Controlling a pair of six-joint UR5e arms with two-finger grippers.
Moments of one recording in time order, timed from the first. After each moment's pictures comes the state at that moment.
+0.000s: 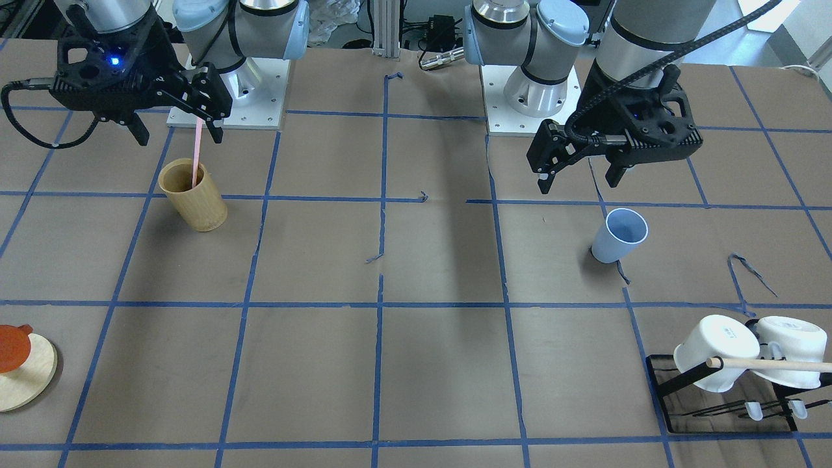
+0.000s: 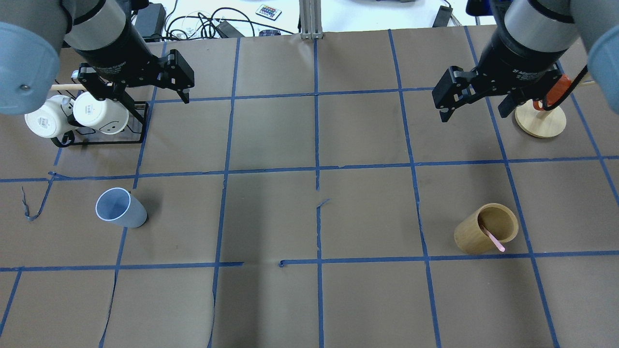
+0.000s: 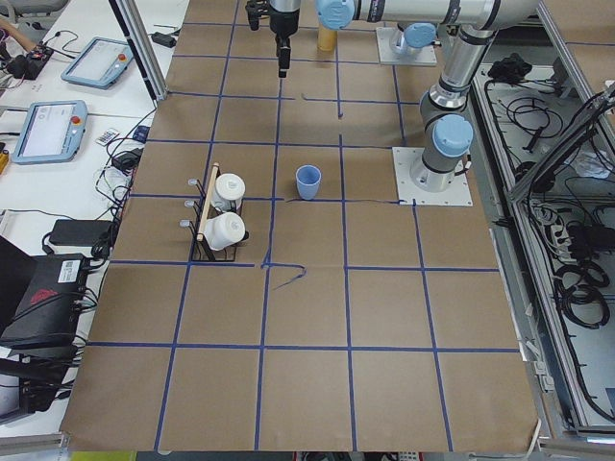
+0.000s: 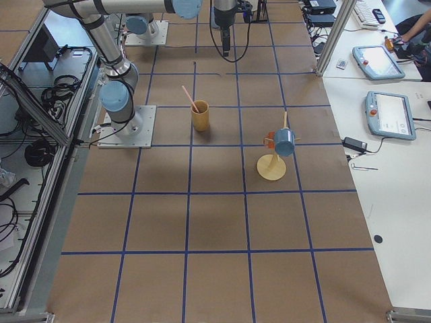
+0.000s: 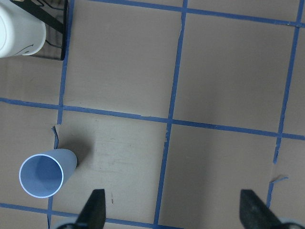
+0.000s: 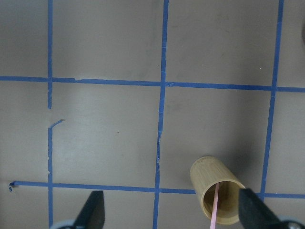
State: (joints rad) left arm -1.56 -1.58 -1.56 -1.48 1.60 -0.13; right arm 1.54 -1.67 1.62 -1.57 -1.55 -0.09
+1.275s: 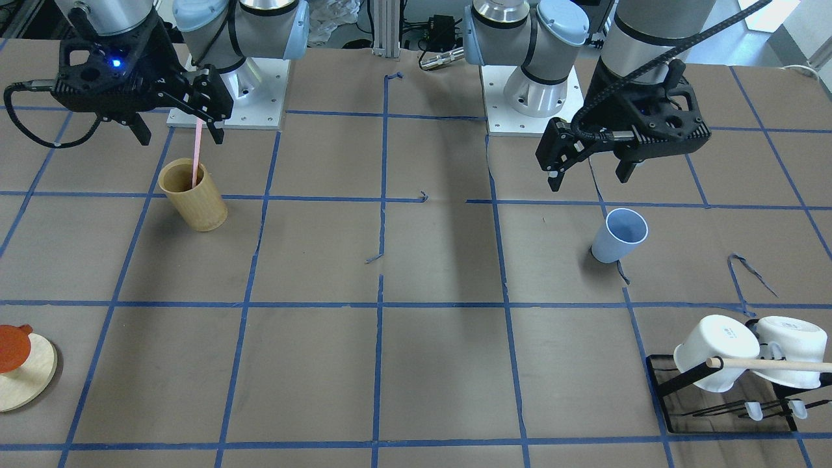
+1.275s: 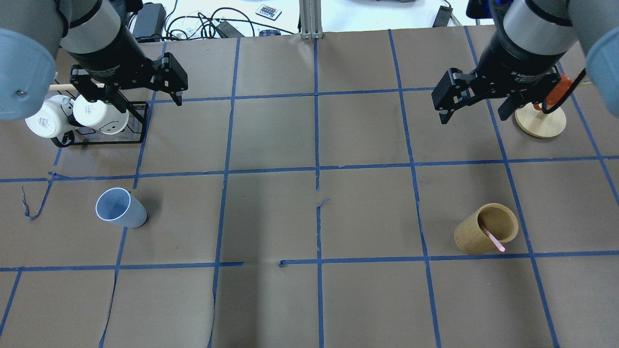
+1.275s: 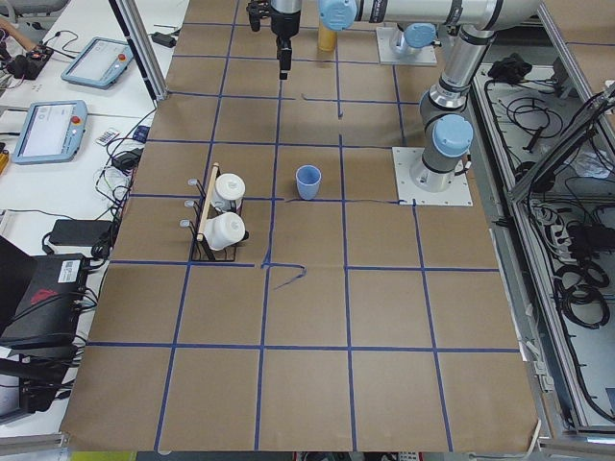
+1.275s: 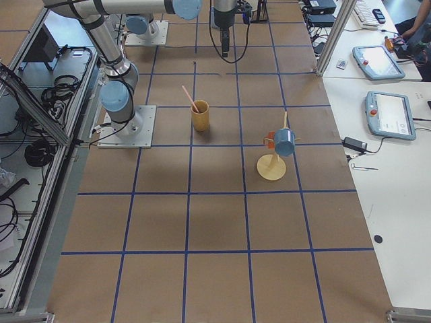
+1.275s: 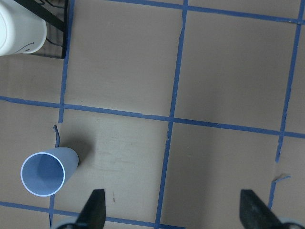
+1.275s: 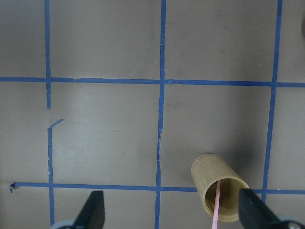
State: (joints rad) left arm -1.56 -1.56 -1.58 -1.47 1.66 -0.13; right arm 1.54 -1.67 1.63 -1.57 -1.55 -0.07
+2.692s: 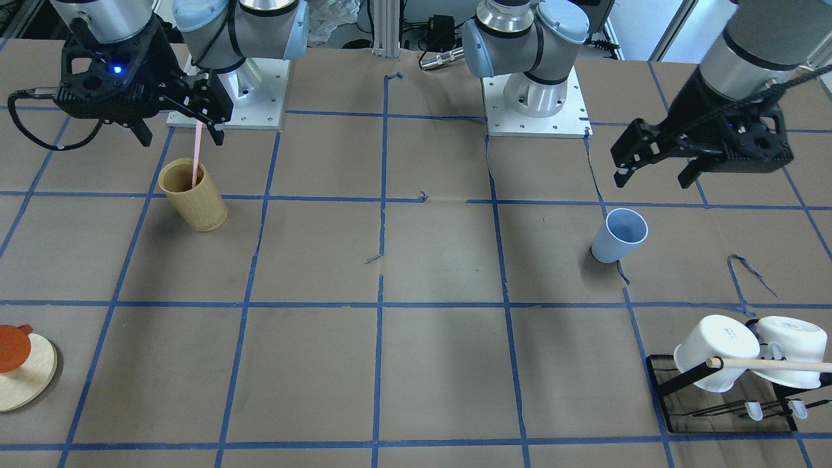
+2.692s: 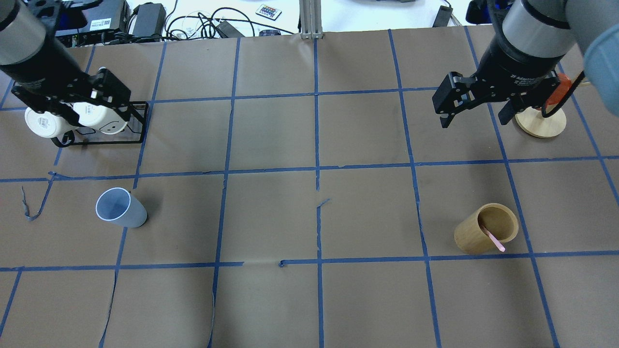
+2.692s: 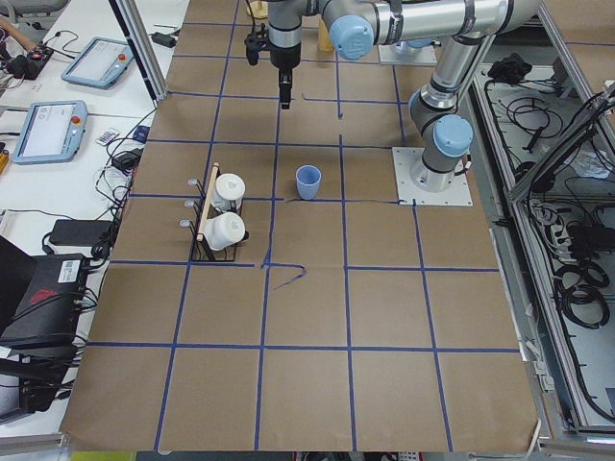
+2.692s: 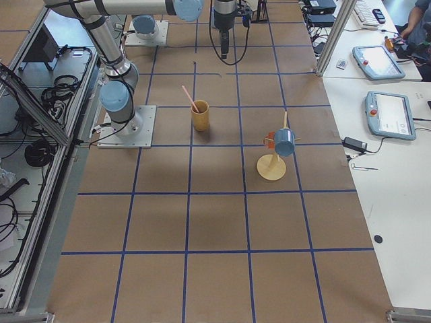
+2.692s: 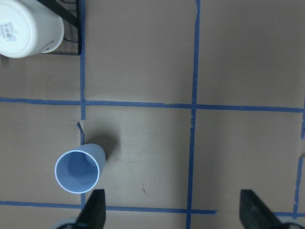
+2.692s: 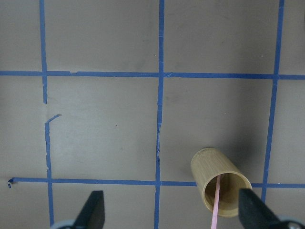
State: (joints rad) left arm -1.27 -1.54 -1.64 -1.54 1.55 0.30; right arm 1.53 -1.67 1.63 -1.55 -1.55 -0.07
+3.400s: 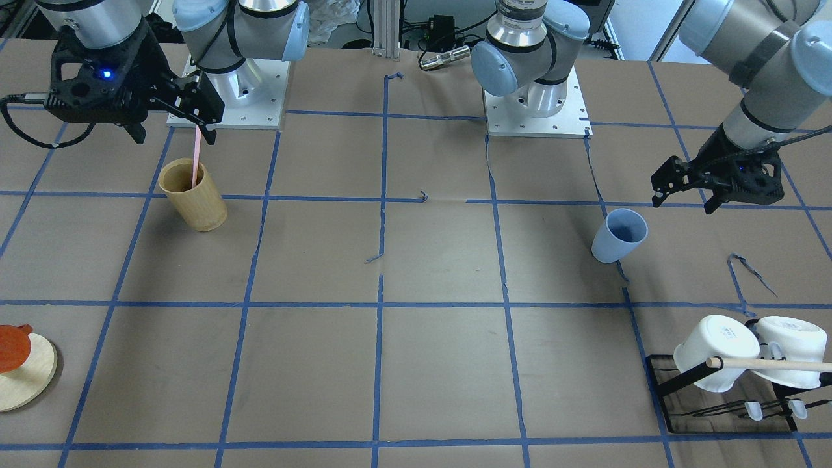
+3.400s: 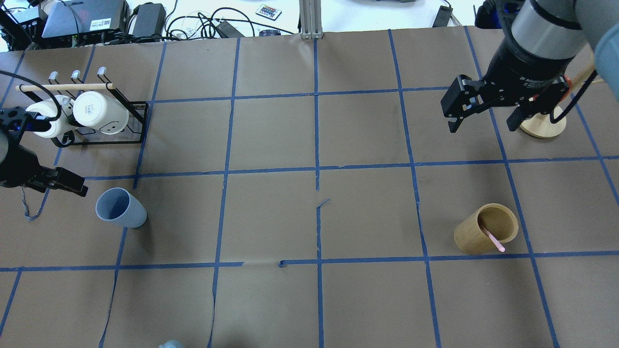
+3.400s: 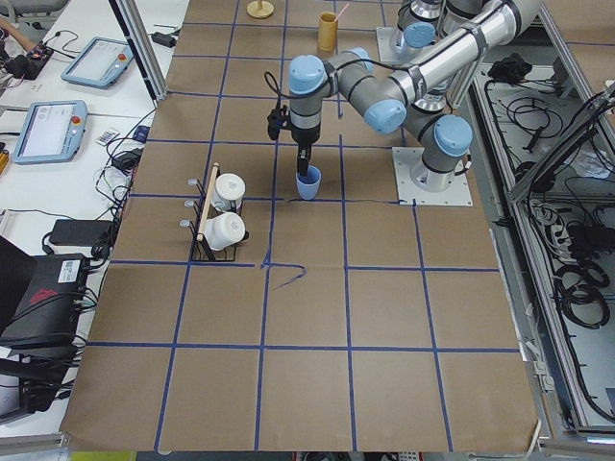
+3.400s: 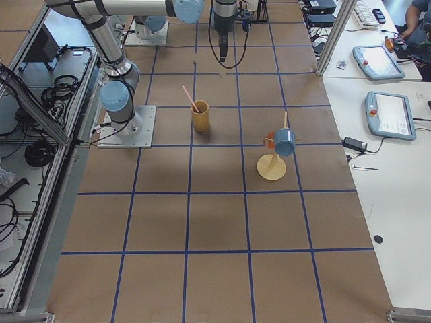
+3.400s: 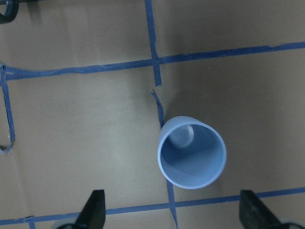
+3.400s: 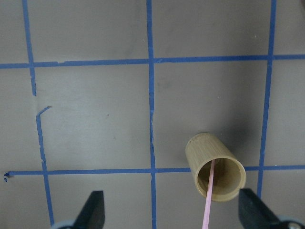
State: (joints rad) left arm -0.93 -1.51 -2.09 -1.06 1.53 0.77; right arm 1.47 -1.66 1.63 -1.47 -1.55 -0.05
